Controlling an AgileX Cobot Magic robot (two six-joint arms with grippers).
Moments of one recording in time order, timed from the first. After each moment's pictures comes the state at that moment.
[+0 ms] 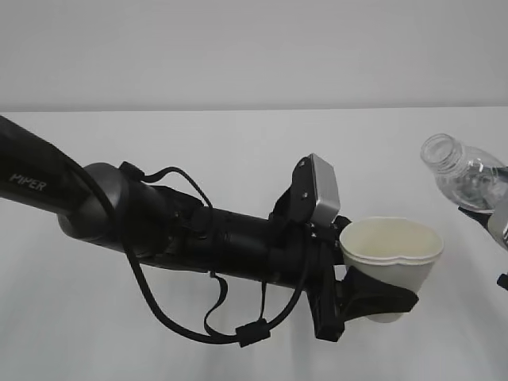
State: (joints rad) left arm -0.76 2.18 -1.13 1.10 -1.05 -0.66; right arm -0.03 1.20 -0.33 -0.68 -0.42 -0.44
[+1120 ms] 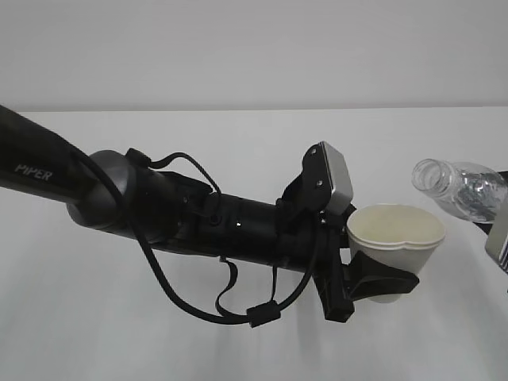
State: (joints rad) left arm -0.77 2.18 -1.20 1.13 -0.93 -0.67; right arm -0.03 1.20 -0.33 -0.68 -0.39 -0.63
